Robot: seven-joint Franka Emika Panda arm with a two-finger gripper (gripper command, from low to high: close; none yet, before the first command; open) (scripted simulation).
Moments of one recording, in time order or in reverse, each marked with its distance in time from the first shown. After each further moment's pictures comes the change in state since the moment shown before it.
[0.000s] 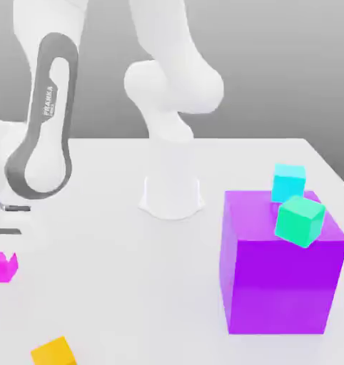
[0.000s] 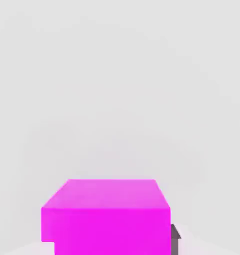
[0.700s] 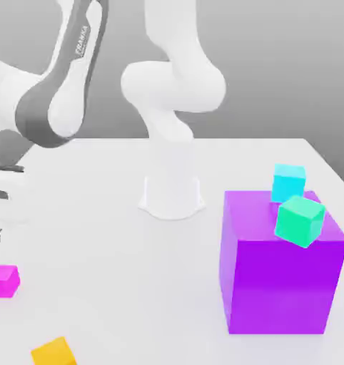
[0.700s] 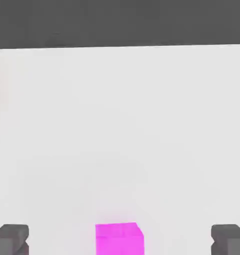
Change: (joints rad) arm 0.050 -0.038 -0.063 0.017 -0.040 0.004 0.006
